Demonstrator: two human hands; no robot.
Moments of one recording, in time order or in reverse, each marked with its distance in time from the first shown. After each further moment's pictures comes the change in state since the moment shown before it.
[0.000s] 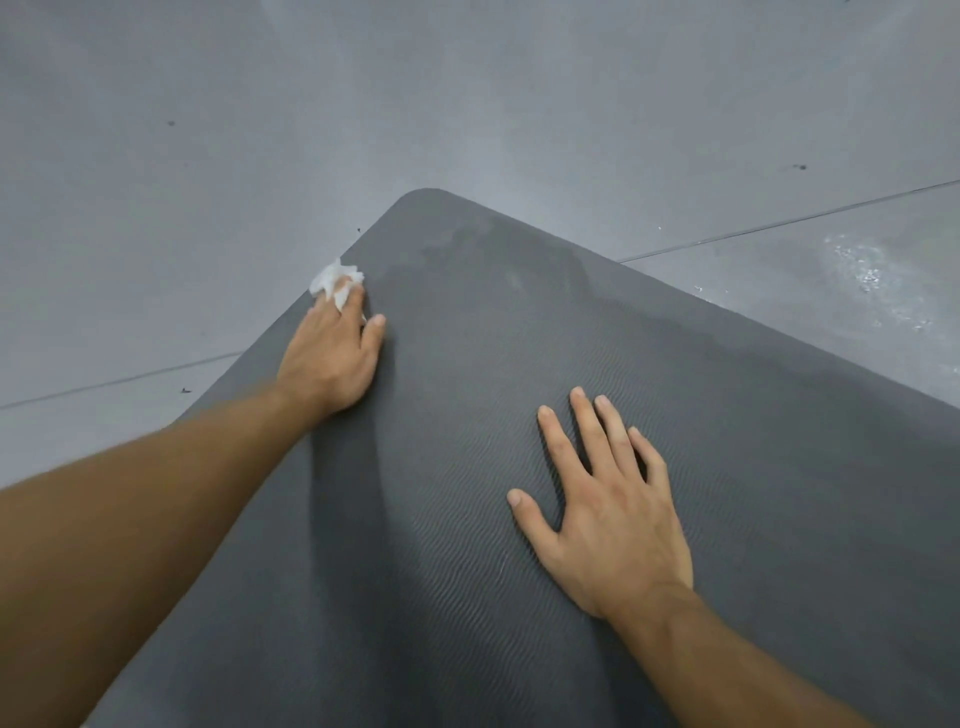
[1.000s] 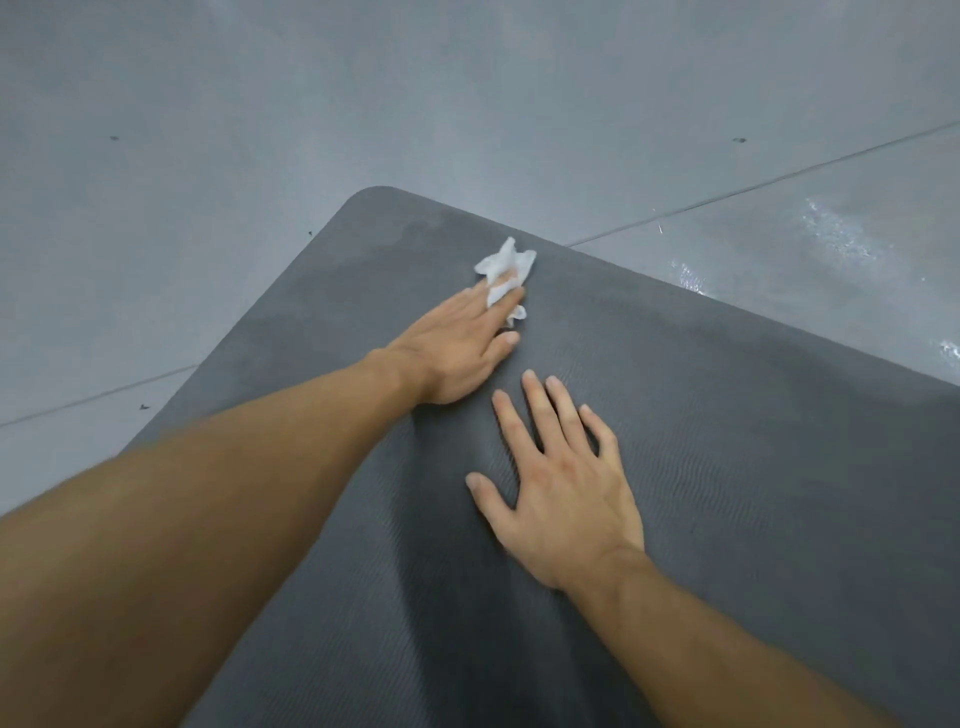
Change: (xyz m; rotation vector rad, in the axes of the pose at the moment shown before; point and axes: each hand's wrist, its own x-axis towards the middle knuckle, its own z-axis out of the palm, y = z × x) left_hand 0.013 0.154 0.019 0.069 -0.221 0.552; right_hand 0.003 0.001 -0.002 0.033 -0.035 -0.010
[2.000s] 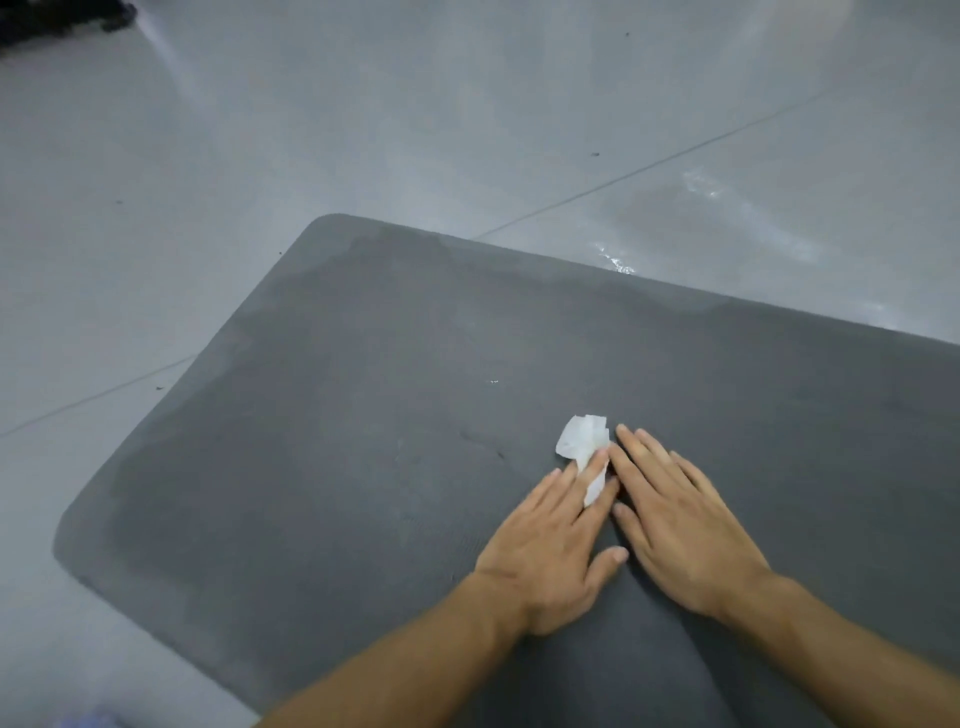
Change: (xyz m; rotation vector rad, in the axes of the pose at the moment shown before) left_hand -0.175 0.276 0.117 -0.026 -0.097 0.178; right_hand -0.216 0.145 -0.006 -0.020 0.020 0.052
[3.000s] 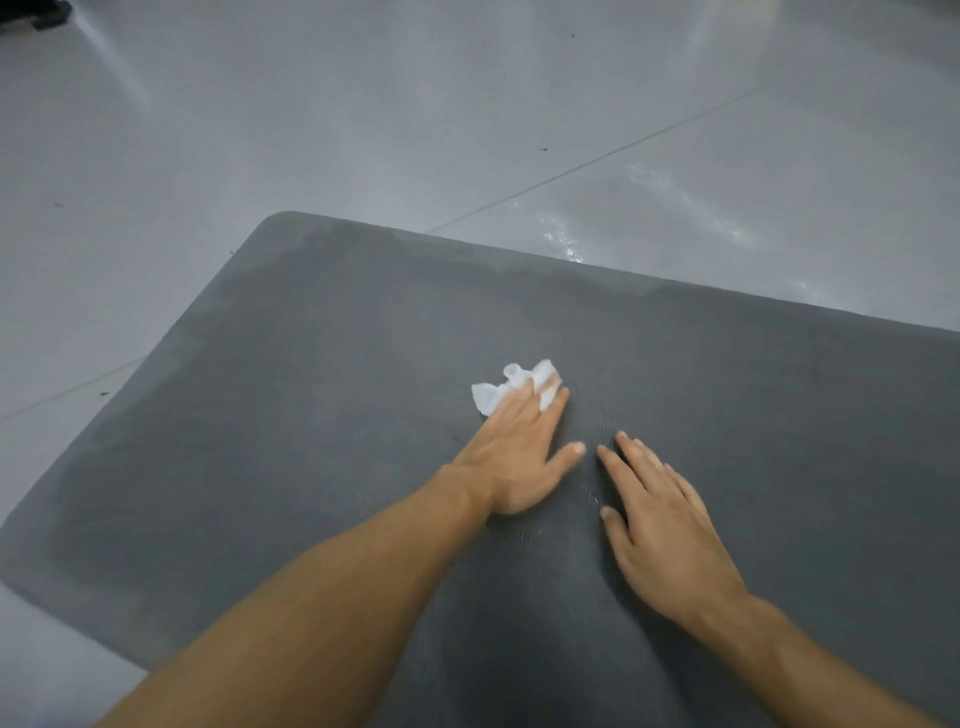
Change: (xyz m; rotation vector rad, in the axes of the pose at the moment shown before) left_hand 0.065 -0.016 -0.033 -0.066 0.025 -0.024; right_hand -0.048 -0.005 -0.014 0.224 0.012 0.211
